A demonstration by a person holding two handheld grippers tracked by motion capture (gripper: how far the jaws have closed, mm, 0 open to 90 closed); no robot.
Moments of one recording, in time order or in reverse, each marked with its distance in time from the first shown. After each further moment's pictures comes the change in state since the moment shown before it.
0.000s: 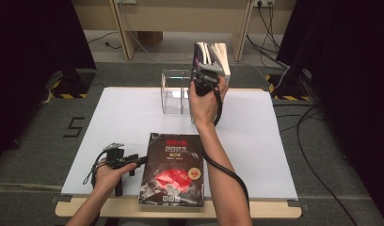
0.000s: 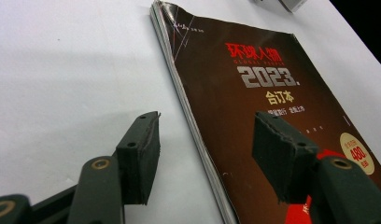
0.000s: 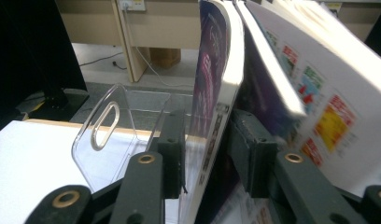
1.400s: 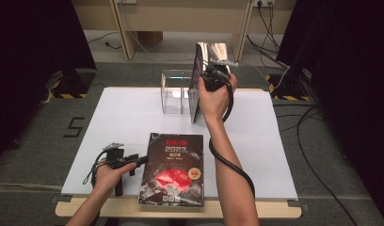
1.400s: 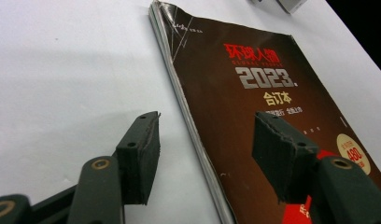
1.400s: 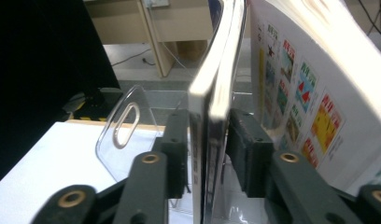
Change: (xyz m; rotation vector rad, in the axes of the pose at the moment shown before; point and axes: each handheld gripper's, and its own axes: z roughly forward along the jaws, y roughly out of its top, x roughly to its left) left arm 0.001 0.000 0.000 0.001 -0.006 -0.007; right arm -0.029 0.011 -0.001 0.049 0.139 0.097
